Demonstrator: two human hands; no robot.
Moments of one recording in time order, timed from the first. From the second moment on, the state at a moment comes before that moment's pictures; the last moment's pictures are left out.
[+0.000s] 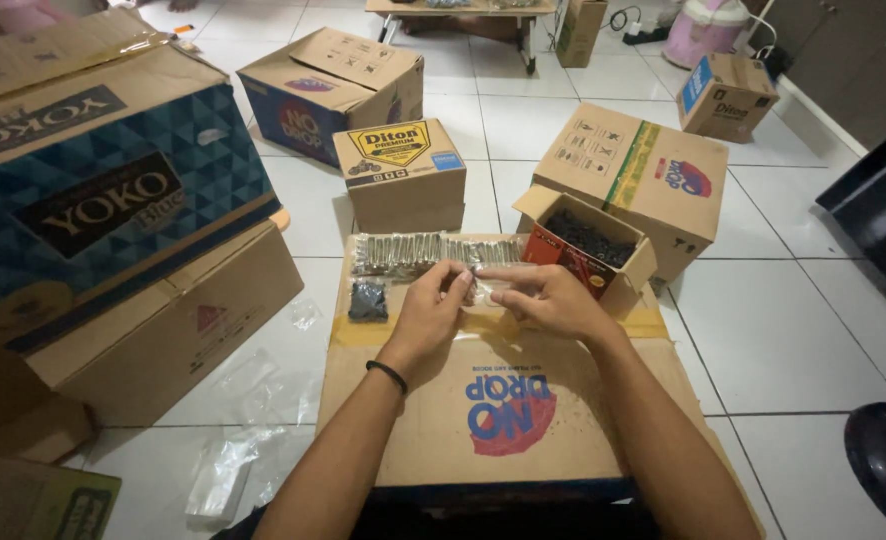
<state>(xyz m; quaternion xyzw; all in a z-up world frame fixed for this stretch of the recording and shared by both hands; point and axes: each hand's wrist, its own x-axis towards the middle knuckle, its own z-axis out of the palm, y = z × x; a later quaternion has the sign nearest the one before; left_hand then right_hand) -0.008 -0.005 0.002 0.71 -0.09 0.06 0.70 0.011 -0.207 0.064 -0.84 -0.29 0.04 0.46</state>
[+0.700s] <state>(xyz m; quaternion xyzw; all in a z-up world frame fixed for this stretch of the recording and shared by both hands) -0.025 -0.009 0.028 0.59 -0.02 0.02 0.80 0.016 -0.208 0.058 -0.82 -0.27 0.06 0.50</state>
